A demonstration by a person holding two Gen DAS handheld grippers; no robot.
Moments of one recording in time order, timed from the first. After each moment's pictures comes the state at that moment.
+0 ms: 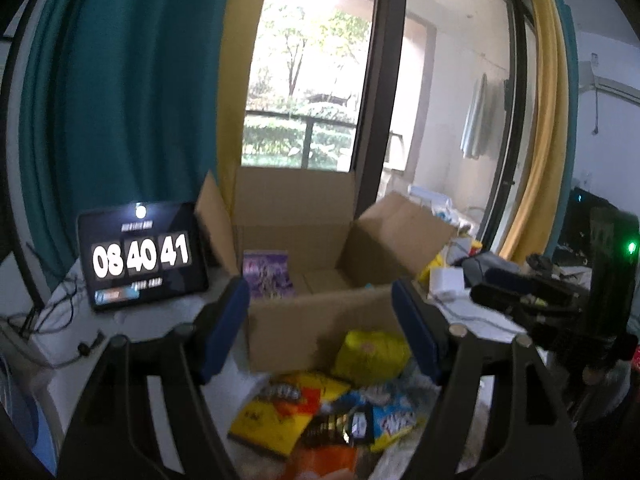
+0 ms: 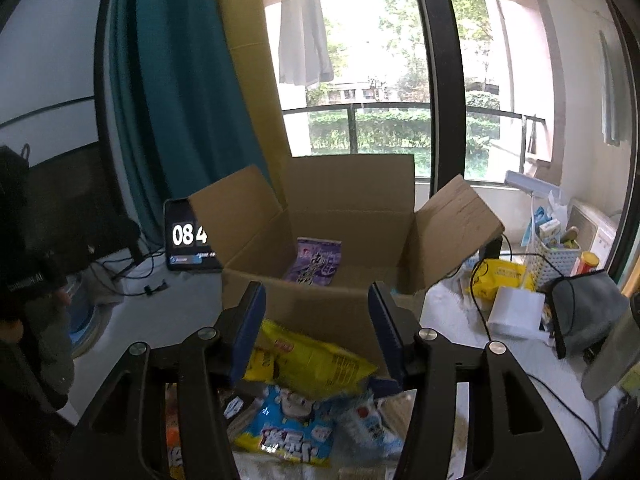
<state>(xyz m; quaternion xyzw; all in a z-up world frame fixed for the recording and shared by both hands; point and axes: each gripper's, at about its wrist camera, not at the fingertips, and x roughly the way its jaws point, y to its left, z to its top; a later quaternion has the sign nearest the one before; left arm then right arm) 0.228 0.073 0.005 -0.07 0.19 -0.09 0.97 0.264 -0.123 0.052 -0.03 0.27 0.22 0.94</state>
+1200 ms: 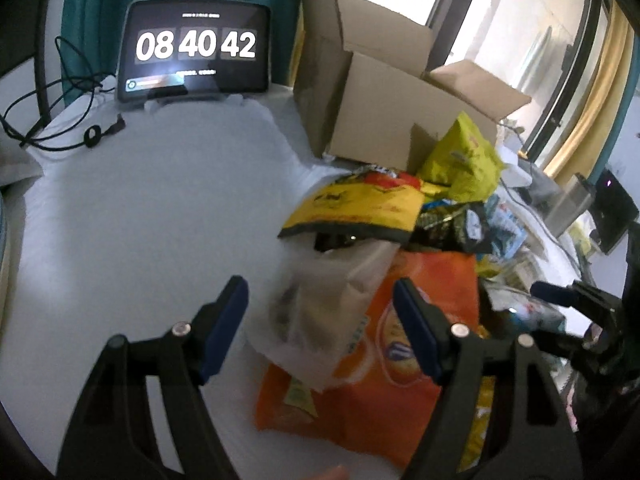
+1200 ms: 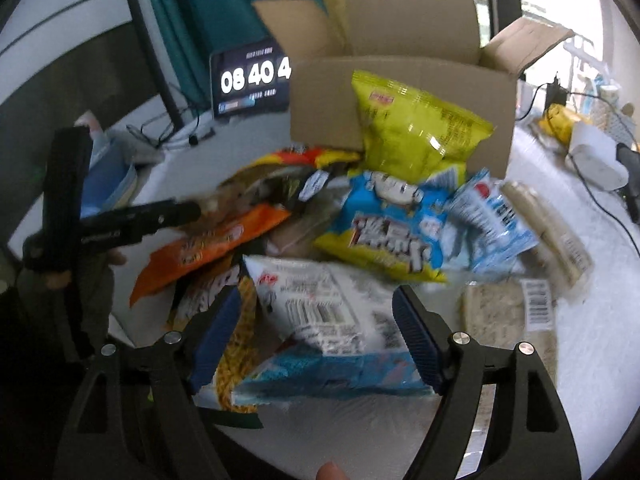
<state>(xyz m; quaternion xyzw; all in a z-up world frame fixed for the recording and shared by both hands) 0.200 0.127 -0.166 -0.14 0.39 -0.05 0.91 0.185 -0.082 -0.085 -0.05 0.45 0.28 0.85</state>
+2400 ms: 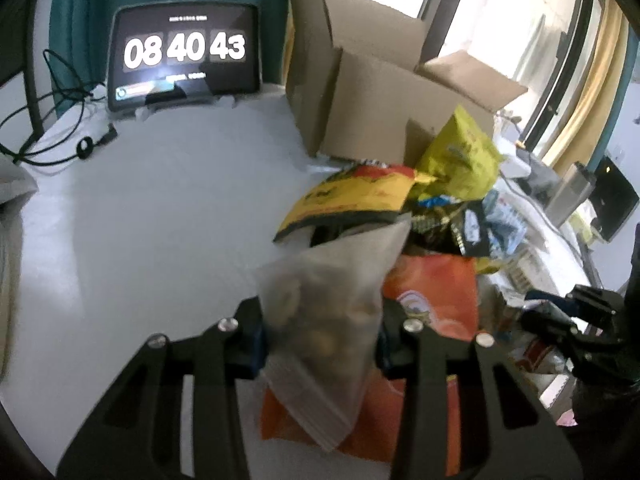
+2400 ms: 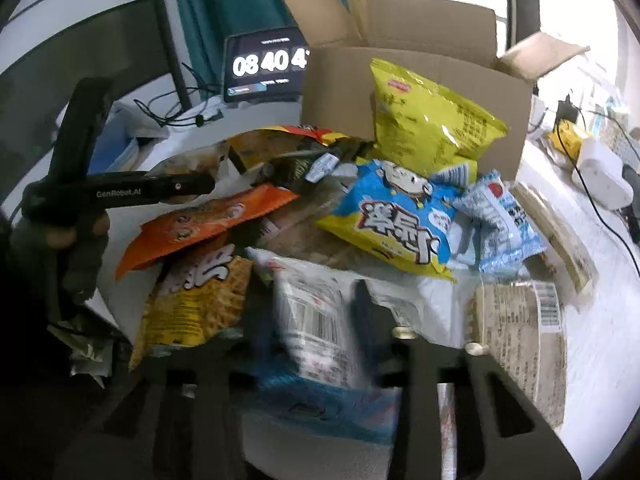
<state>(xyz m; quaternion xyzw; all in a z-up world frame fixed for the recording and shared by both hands) 0.200 0.123 -0.161 -0.12 0.39 -0.06 0.91 0.172 -0.082 -0.093 -0.09 0.42 0.29 0.85</state>
